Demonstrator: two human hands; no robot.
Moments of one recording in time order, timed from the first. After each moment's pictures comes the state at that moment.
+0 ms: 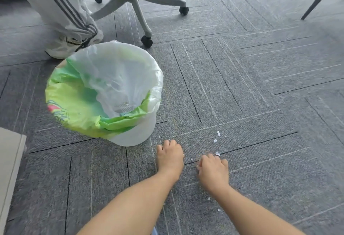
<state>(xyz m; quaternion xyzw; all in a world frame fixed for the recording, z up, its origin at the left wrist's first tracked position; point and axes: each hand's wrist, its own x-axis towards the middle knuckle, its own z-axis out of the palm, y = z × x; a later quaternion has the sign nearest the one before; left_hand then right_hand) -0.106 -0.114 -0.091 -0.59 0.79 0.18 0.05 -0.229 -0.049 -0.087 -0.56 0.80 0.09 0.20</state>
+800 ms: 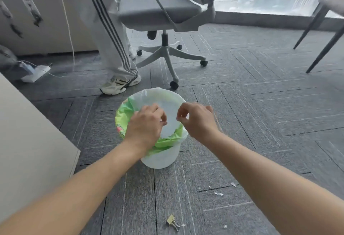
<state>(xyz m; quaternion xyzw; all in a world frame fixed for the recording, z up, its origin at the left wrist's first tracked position) 0.035 -0.172 0.157 -0.54 0.82 0.00 -0.21 -0.141 -0.174 0.162 -0.70 0.66 -0.25 0.13</state>
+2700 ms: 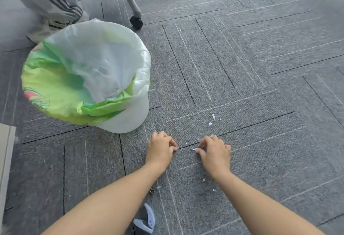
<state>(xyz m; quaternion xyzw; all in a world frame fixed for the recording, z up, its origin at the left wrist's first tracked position) -0.083 -0.100 -0.105 -0.60 0.74 0.30 -0.05 -0.252 -0.035 -0.100 -0.50 0.84 -0.06 0.22</state>
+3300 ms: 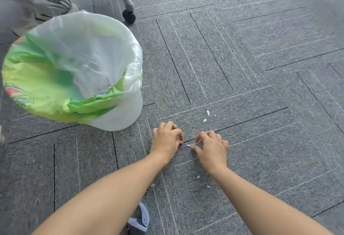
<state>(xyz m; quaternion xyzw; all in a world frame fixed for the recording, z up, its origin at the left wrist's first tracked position) -0.115 -0.108 -0.102 -0.53 0.81 0.27 -0.02 -0.258 -0.034 -0.097 -0.51 0.84 -0.05 0.21</state>
